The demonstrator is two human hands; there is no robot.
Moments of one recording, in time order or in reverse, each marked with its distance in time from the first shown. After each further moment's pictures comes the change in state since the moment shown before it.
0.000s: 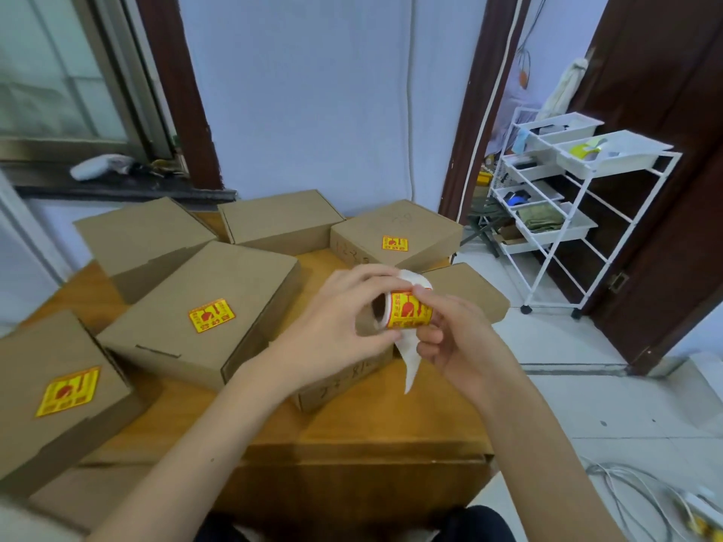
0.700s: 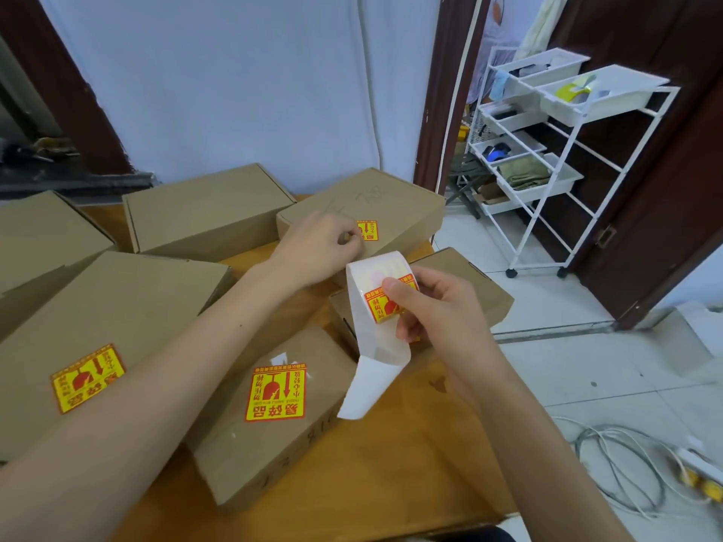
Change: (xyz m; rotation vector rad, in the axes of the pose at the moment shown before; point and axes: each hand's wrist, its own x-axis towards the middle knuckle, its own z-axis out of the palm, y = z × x) left_hand 0.166 -0.122 0.057 0.234 -0.146 -0.176; right_hand 0.085 0.006 -0.039 -0.390 0.178 -0.224
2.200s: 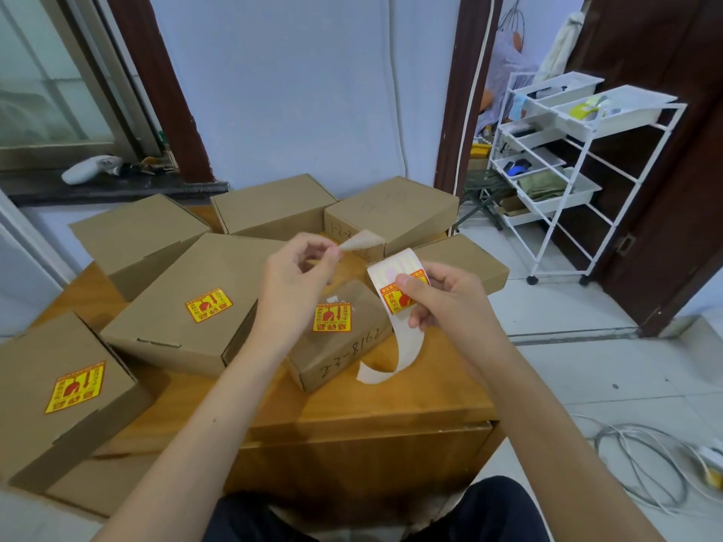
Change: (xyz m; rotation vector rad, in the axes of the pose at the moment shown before) left_hand -0.184 0.060 -0.051 -0.629 0.510 -0.263; right_hand -0.091 -0.027 0.014 -0.034 -0.113 -0.092
